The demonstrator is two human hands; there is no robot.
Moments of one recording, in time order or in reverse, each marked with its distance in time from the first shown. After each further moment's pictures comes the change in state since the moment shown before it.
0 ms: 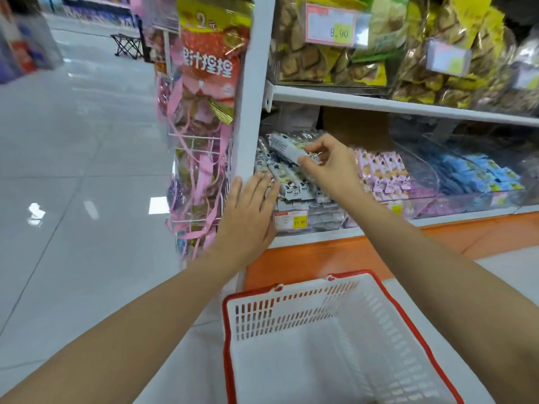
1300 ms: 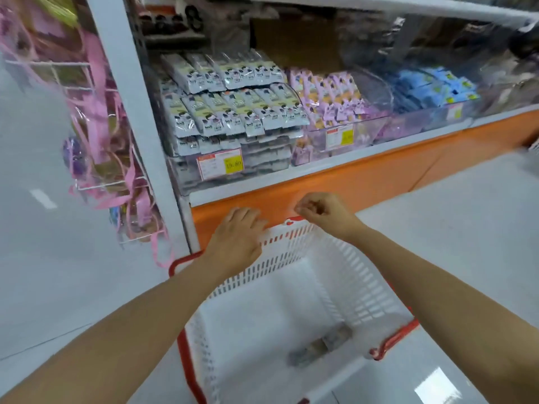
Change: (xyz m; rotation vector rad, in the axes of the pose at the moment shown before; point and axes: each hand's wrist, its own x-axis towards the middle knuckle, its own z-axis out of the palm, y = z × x) left_hand -0.051 0.104 0.081 -0.264 -0.435 0.289; right_hand -0.163 0.165 -0.039 -0.019 -0.433 0.269
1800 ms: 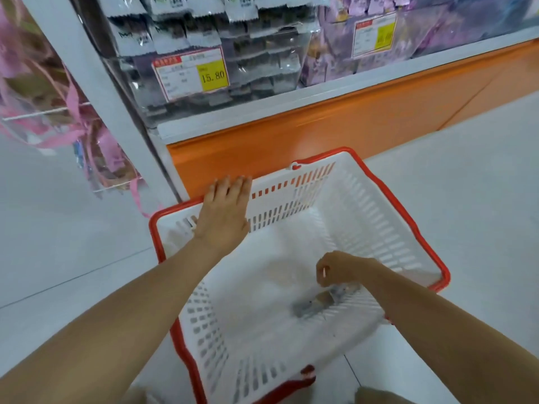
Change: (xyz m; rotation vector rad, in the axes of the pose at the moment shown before) left_hand -0.018 0.008 0.092 0.095 -0.191 -0.226; right_hand -0.098 0.139 0.126 -0.403 -0.909 0.413
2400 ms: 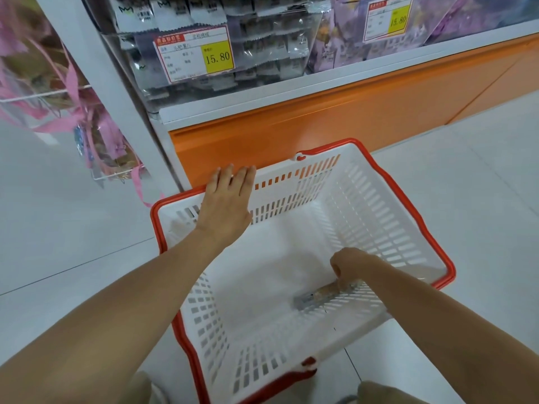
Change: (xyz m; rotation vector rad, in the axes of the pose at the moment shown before) left_hand 0.001 0.002 0.008 0.019 0.044 -0.029; right_hand 0.003 0.007 0.009 -0.312 -0.108 0.211
